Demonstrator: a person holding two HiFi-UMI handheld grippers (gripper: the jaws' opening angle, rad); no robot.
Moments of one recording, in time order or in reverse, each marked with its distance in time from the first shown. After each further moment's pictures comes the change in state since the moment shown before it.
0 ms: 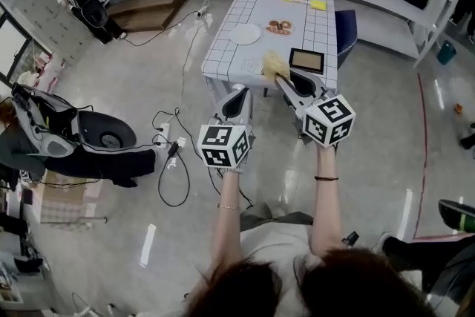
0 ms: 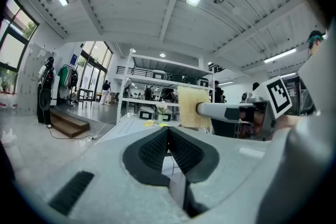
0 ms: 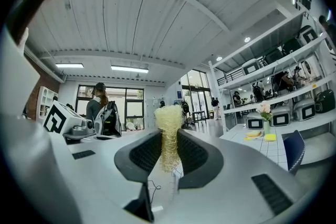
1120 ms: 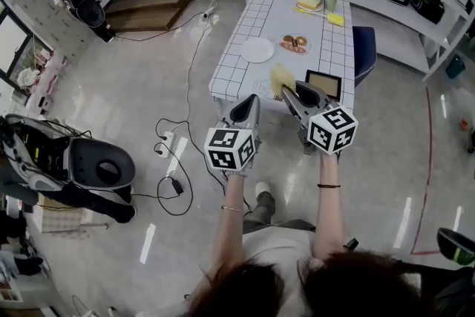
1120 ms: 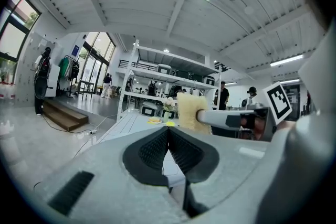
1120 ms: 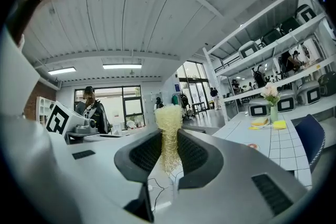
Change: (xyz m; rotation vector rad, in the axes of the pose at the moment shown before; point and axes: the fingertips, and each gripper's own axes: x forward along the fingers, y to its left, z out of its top) left arm 0.090 0.081 -0.007 -0.066 0.039 -0.006; right arm 0.099 -0.064 -0.035 0.090 0.075 0.010
